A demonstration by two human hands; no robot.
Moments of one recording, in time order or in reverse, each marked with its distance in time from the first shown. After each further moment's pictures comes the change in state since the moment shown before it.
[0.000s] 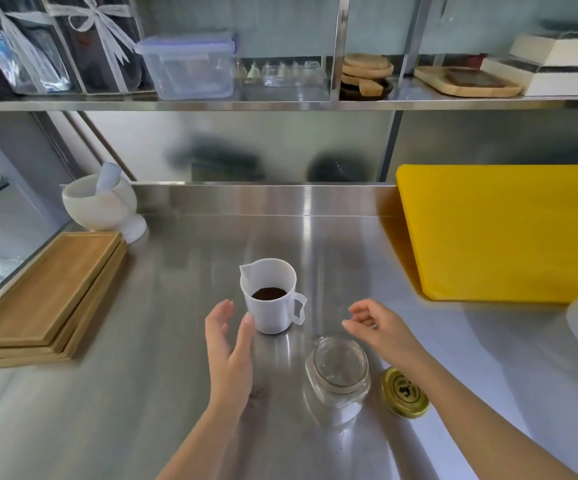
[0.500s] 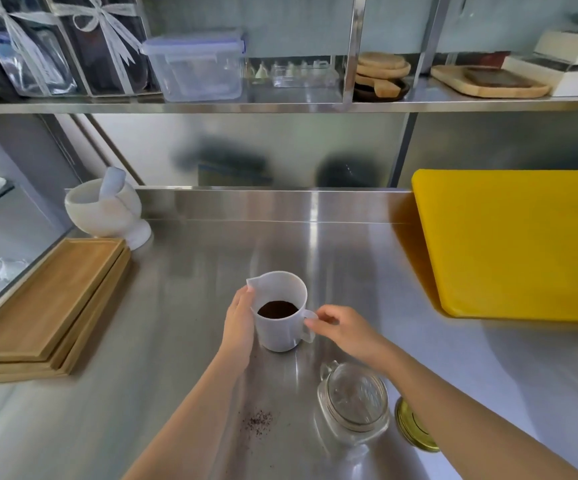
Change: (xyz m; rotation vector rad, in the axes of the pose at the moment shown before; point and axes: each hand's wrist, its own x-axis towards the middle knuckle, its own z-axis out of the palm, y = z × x) left_hand 0.096 -0.022 0.025 -0.052 -0.155 -0.381; right_hand 0.055 -0.034 0.041 0.060 -0.251 0.005
